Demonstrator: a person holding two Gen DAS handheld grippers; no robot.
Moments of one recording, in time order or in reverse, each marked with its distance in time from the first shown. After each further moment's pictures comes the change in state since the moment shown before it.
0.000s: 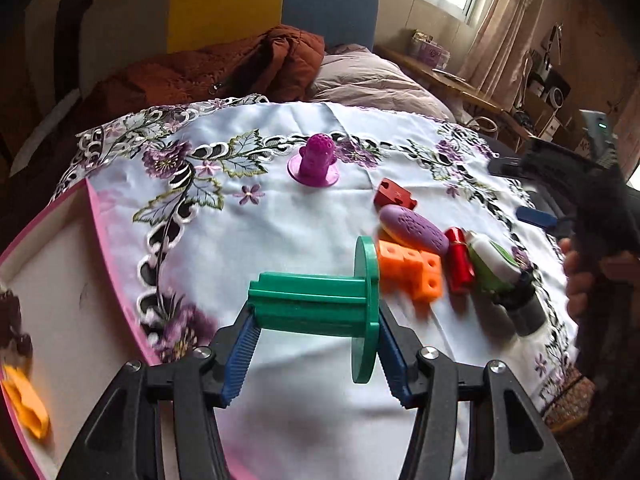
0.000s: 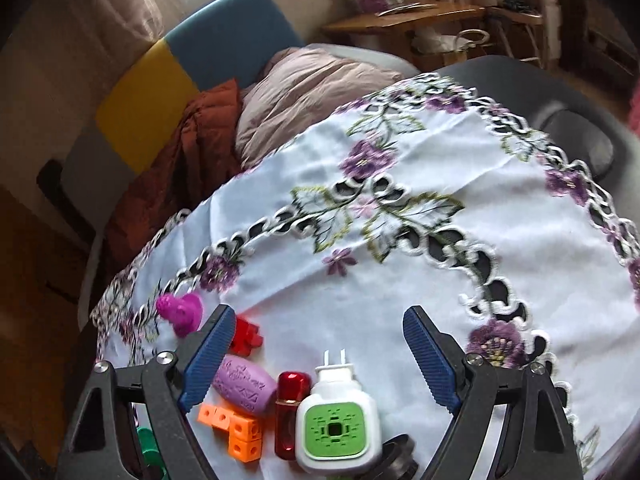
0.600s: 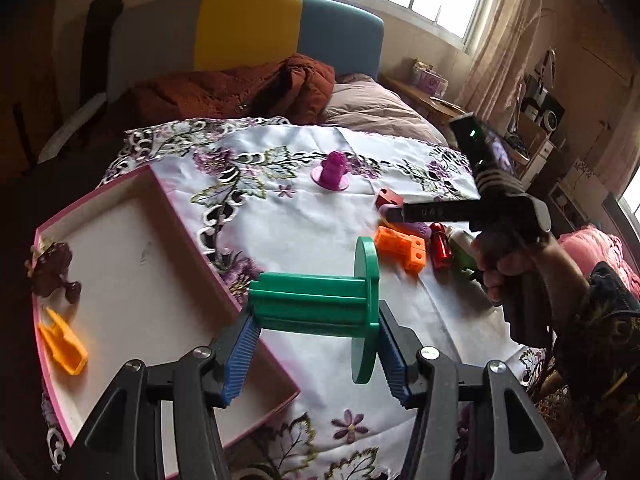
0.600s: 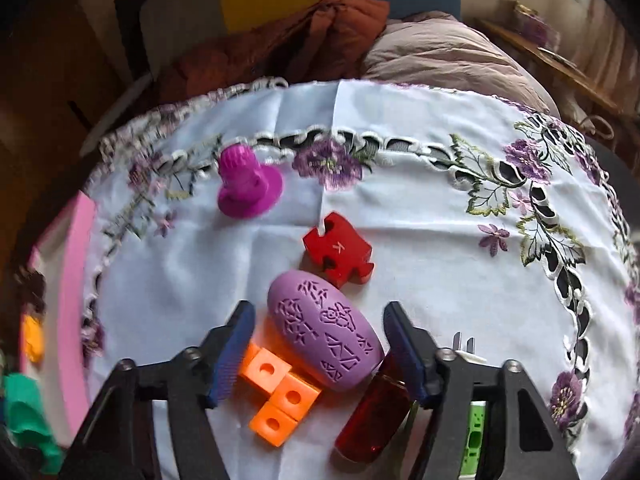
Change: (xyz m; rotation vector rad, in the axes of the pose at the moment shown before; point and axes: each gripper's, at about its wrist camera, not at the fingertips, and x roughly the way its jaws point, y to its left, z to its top) left arm -0.071 0.026 -0.044 -0.049 -0.097 0.001; right arm 0.066 0.091 -0.057 -0.543 0.213 -0.046
